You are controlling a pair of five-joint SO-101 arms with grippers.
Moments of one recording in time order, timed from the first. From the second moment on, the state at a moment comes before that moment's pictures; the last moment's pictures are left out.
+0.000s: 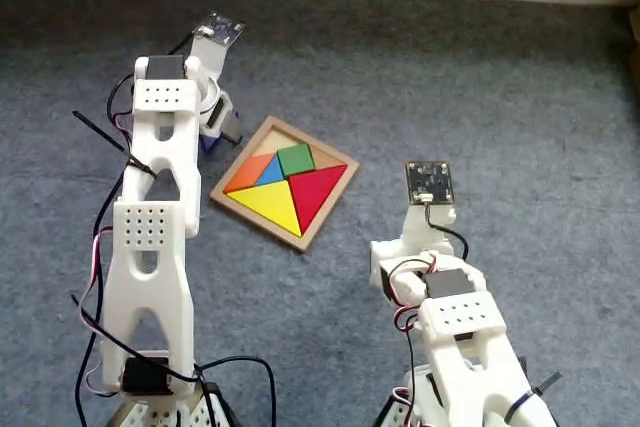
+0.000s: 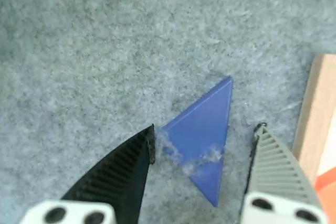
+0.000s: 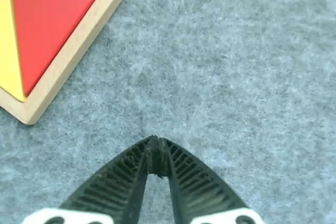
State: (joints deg) left arm -6.9 69.7 -70.3 85.1 -20.4; right arm -16.9 -46.7 75.2 37.5 -5.2
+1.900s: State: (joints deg) left arm 5.1 42.0 -45.6 94.0 -36.4; right arm -16.9 -46.7 75.2 37.5 -5.2
